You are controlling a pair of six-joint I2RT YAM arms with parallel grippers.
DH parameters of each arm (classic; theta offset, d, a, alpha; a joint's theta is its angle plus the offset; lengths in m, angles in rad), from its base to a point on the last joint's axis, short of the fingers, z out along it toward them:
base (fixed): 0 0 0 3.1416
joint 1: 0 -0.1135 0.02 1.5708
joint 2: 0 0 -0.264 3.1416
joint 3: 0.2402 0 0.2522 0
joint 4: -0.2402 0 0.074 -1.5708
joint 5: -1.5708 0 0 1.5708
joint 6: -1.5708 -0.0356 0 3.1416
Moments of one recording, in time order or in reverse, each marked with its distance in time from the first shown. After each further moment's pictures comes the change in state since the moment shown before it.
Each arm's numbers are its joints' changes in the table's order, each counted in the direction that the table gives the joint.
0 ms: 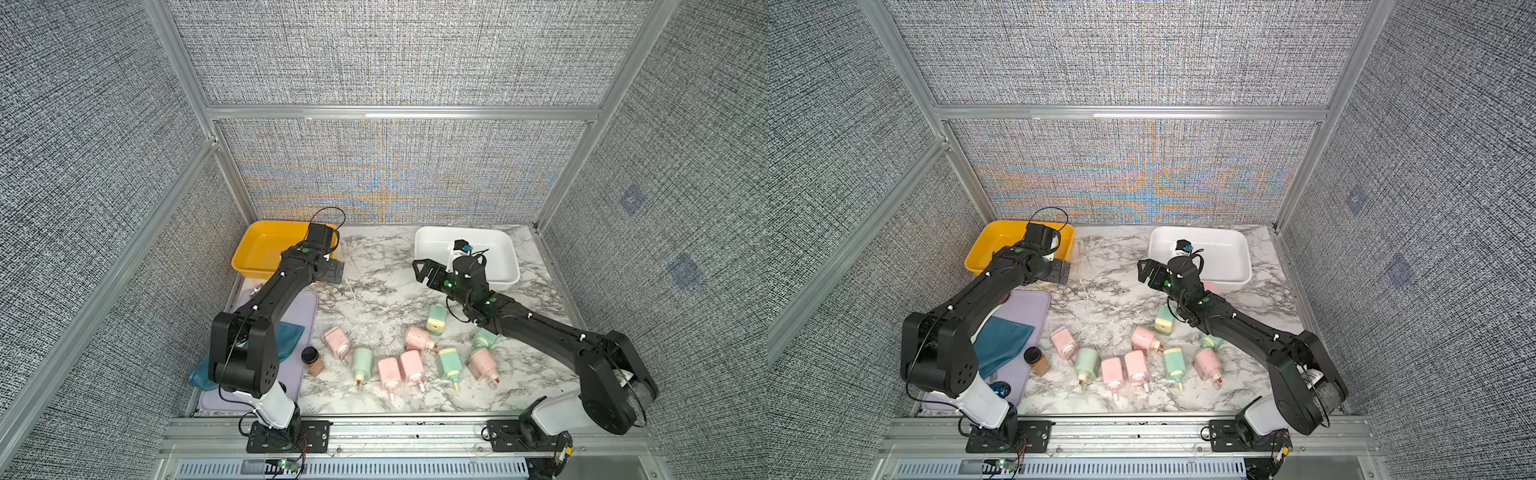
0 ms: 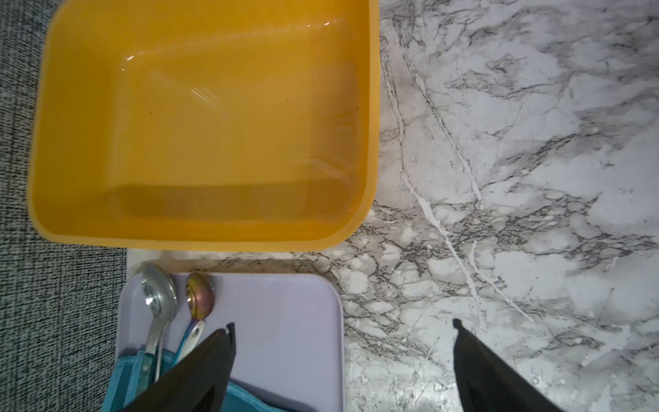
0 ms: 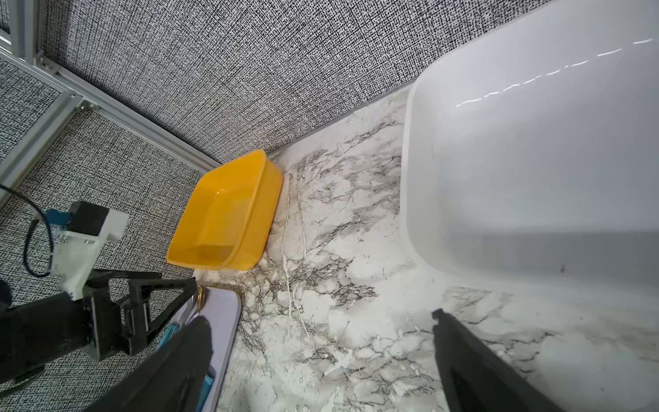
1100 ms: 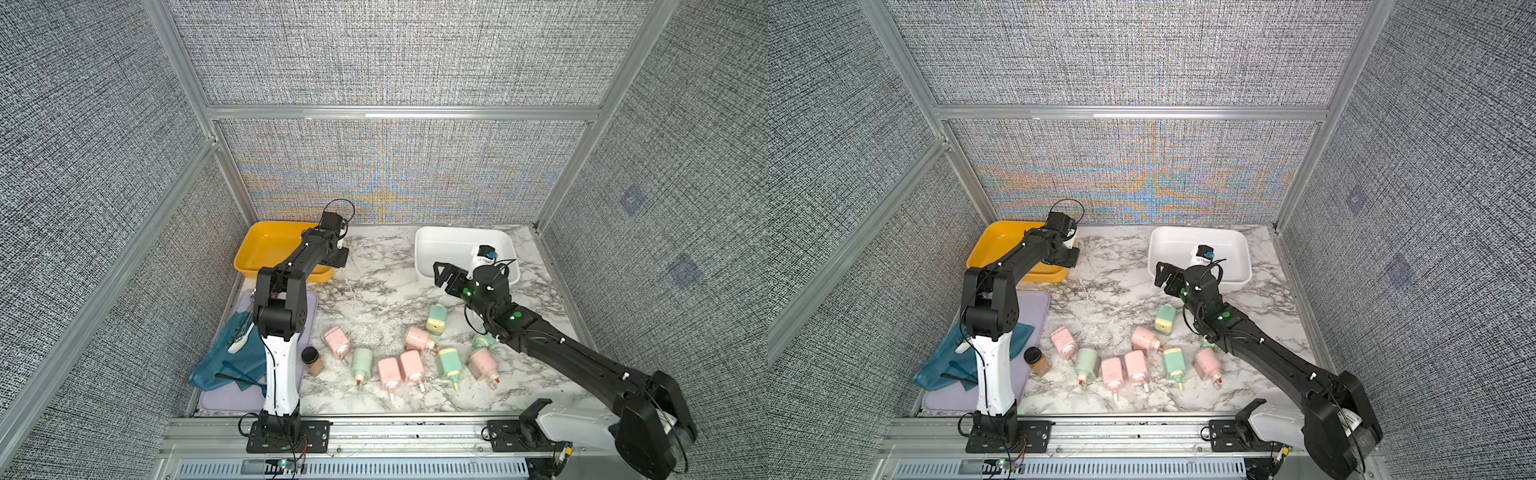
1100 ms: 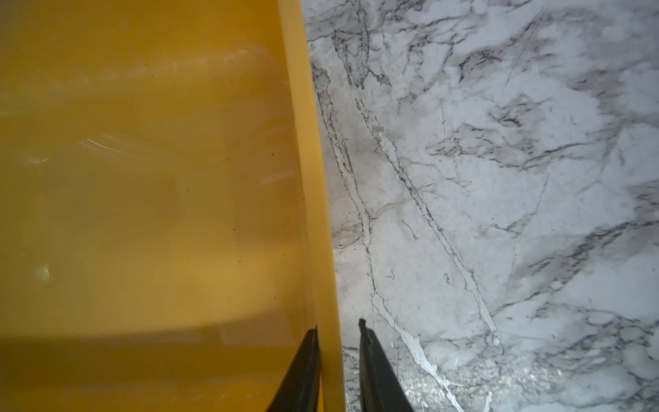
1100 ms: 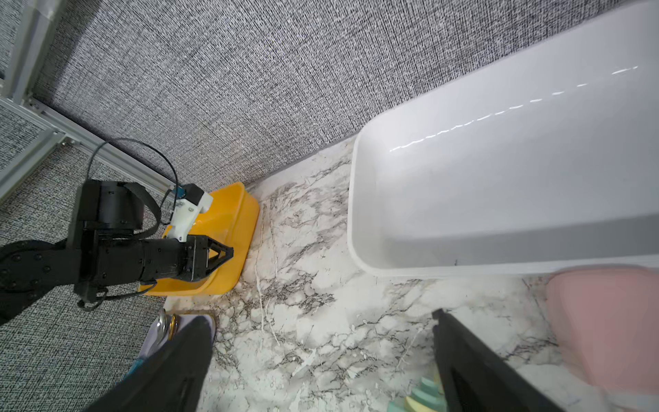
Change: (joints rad) left arm -0.030 0.495 0.434 -0.021 -0.148 -0.077; right arm 0.001 -0.265 -0.124 -0.101 -0.171 0.040
